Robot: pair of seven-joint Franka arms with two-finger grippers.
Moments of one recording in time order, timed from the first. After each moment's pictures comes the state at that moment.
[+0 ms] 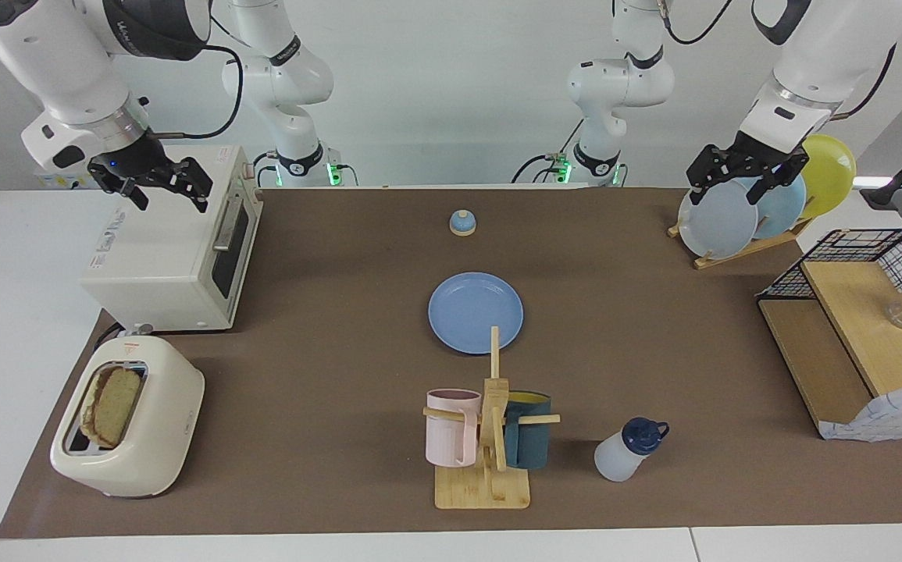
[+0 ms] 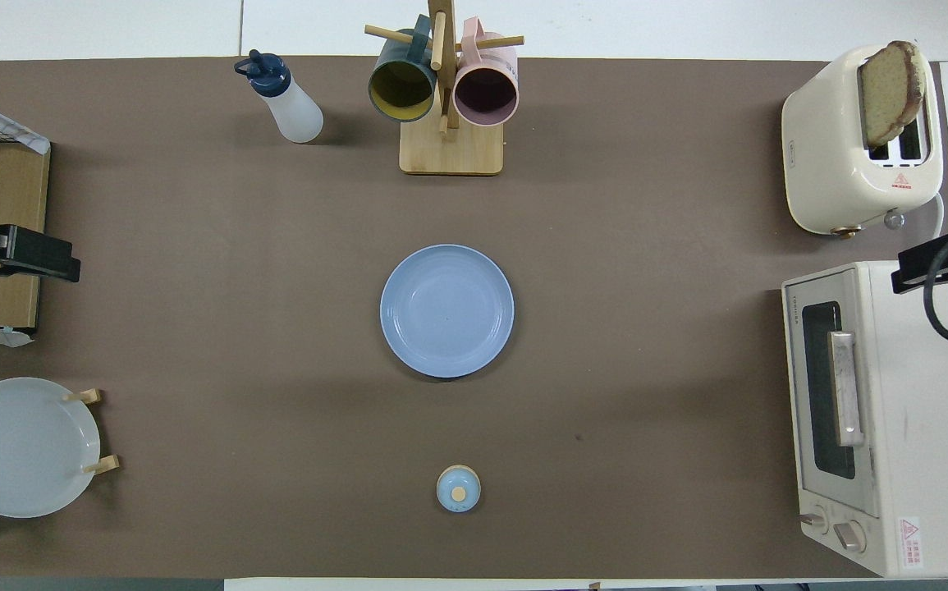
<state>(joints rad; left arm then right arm) -0.09 -0.05 0.00 -1.59 -0.01 1.51 -0.01 -0.01 -0.02 -0.07 -1.62 -0.03 1.47 -0.01</state>
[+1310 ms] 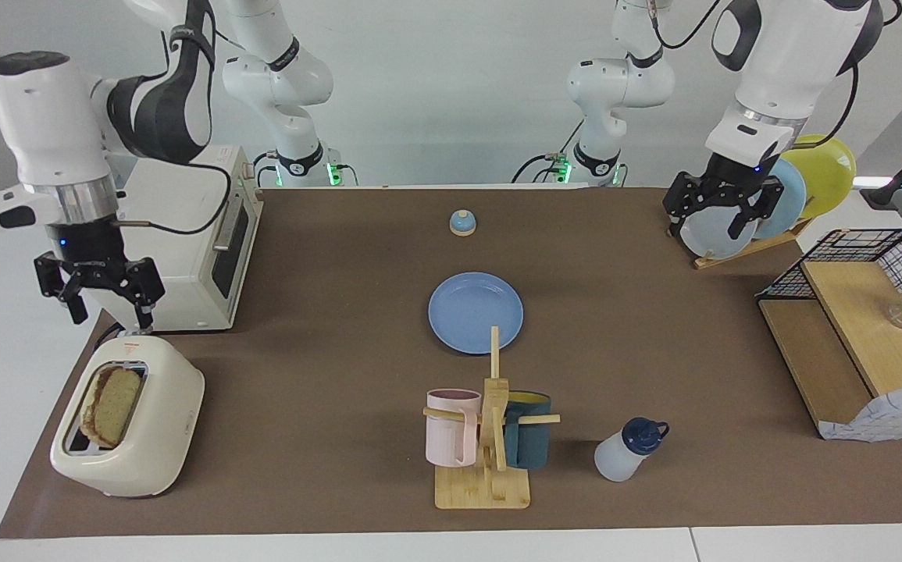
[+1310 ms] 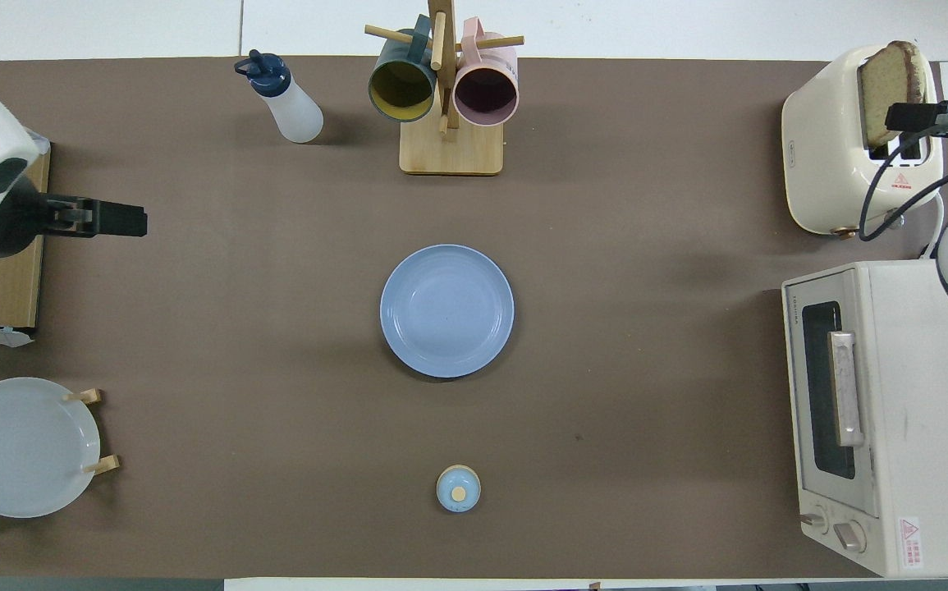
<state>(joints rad) -0.17 -0.09 -0.02 -1.80 -0.01 1.96 -0.01 -0.08 0.16 -0.07 -1.77 -0.01 2.42 -0.05</state>
